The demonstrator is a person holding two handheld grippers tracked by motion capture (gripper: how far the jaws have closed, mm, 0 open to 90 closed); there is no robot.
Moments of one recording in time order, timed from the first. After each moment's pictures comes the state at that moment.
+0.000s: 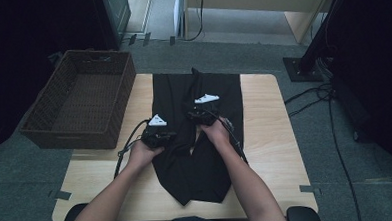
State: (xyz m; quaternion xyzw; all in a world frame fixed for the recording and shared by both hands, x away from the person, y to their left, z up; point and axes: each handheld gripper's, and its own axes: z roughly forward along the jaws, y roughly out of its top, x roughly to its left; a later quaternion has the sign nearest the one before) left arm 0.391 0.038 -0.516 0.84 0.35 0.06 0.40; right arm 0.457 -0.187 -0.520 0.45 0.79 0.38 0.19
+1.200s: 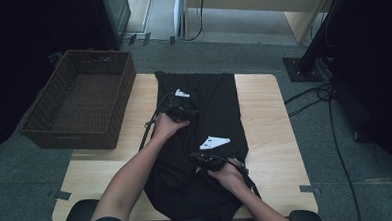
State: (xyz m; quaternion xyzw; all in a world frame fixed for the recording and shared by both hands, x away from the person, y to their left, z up) left arm 0.483 -0.048 -0.504 0.84 0.38 0.07 0.39; right arm 0.298 -0.196 -0.522 0.36 0.83 0.42 0.08
